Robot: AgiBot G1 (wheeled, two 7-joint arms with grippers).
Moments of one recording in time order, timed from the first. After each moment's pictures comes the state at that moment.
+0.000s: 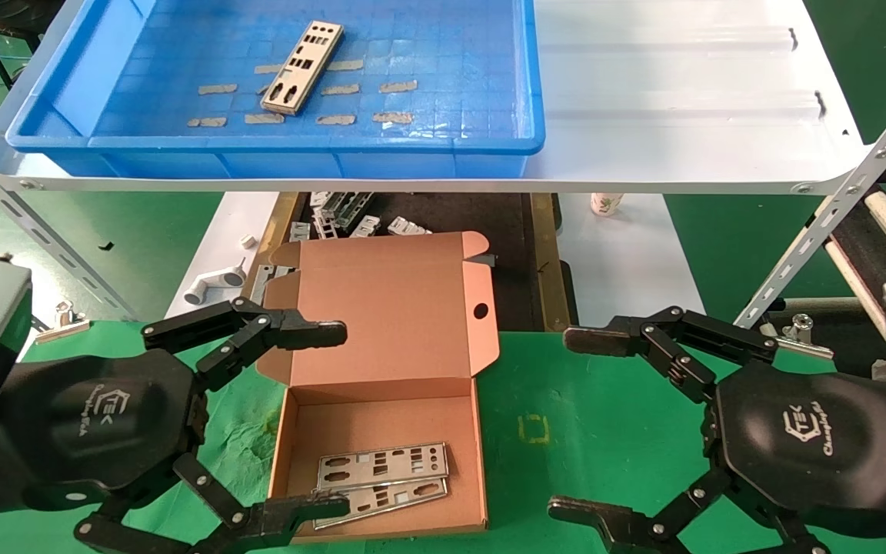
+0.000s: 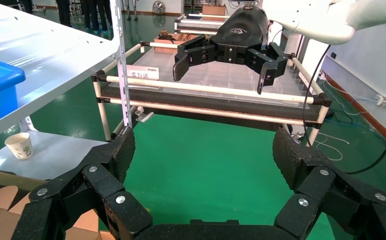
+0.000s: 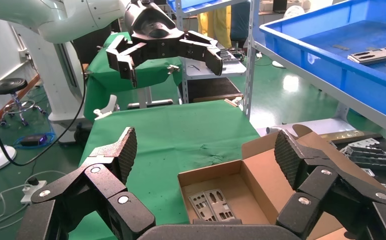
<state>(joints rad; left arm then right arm) -1.08 0.61 0.28 -1.28 0.73 1.50 -0.19 1.09 -0.58 -0.35 1.28 -0.69 -1.47 0.15</state>
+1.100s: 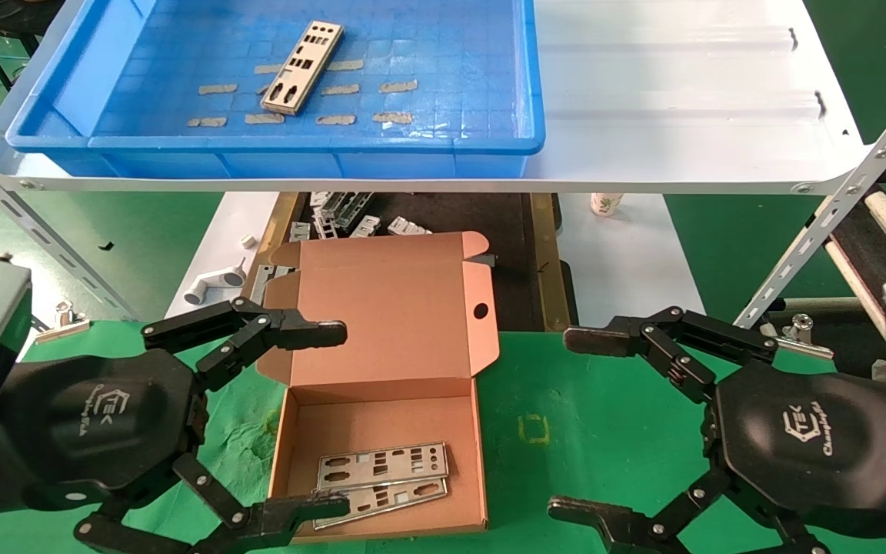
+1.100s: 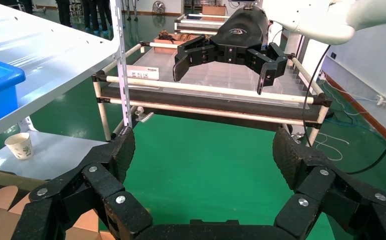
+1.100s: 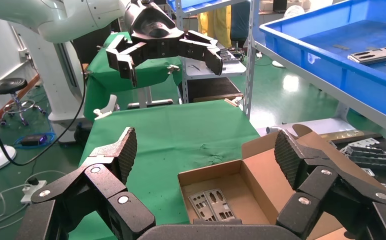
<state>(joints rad) -1.08 0.61 0.28 -1.28 0.73 1.50 -0.19 1.09 -0.58 -0.35 1.28 -0.69 -1.47 0.15</state>
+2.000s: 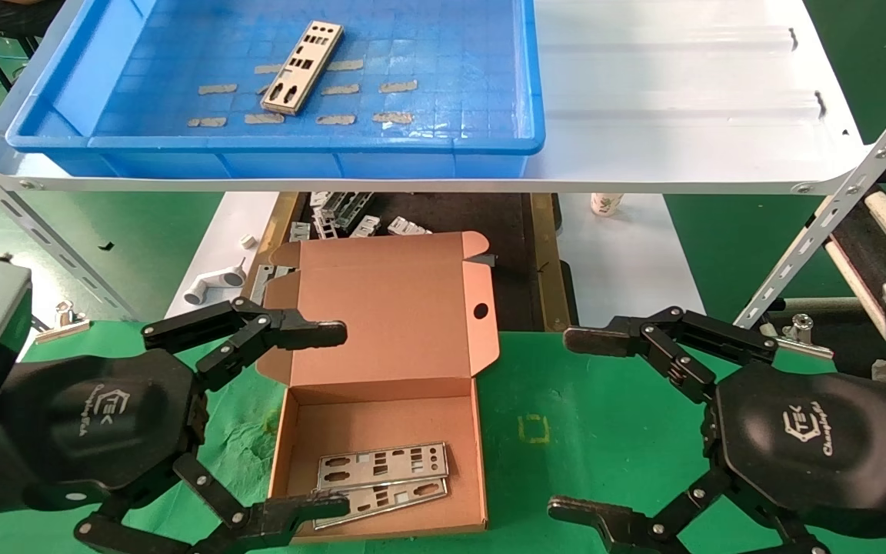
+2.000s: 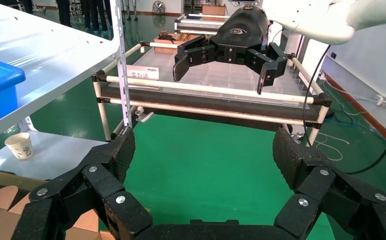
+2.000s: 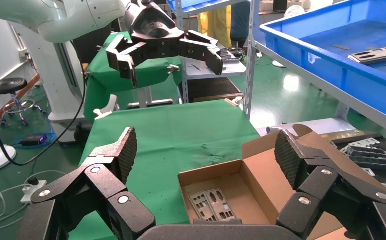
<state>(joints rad) -1.08 0.61 0.28 -1.28 0.73 1.50 -0.19 1.09 -0.58 -0.35 1.28 -0.69 -1.47 0.15</state>
